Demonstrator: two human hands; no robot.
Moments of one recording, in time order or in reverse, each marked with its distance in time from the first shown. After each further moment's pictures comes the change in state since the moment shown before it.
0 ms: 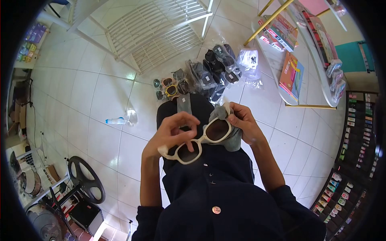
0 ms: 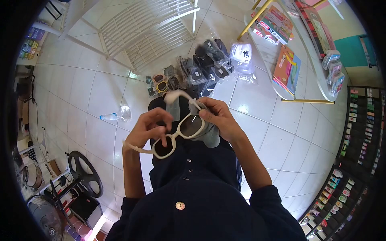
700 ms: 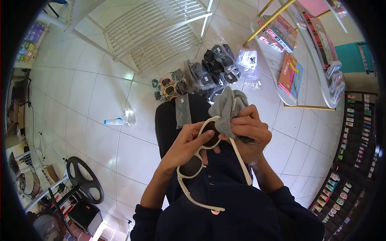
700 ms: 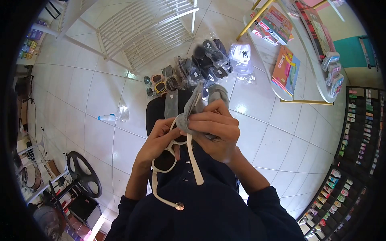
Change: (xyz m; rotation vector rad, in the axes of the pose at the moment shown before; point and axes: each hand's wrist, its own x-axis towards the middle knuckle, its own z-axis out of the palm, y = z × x) left_hand 0.012 -0.001 0.042 -0.079 -0.054 -0.027; right_hand -0.010 -0.026 0.040 -0.878 0.205 -0.875
